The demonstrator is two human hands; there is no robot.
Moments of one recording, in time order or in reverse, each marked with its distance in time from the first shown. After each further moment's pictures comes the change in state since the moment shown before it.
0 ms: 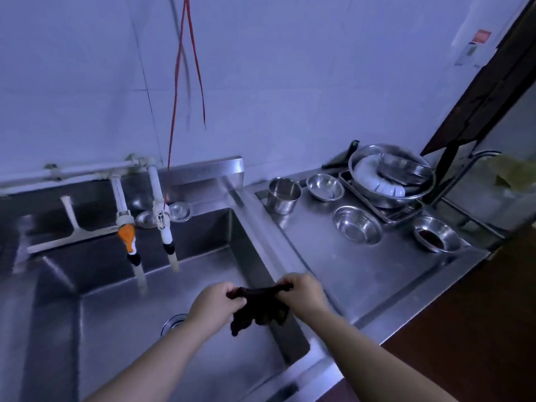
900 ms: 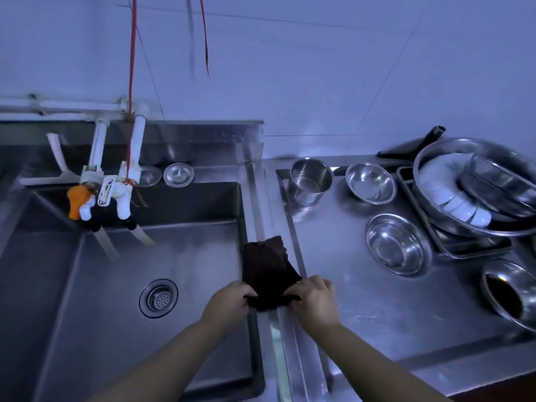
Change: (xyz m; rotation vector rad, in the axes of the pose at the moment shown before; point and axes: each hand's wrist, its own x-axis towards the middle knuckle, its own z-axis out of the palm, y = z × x) left_hand 0.126 0.013 0.131 0.317 0.029 -0.059; right_hand 0.146 0.126 -0.024 -0.420 -0.063 -0.524
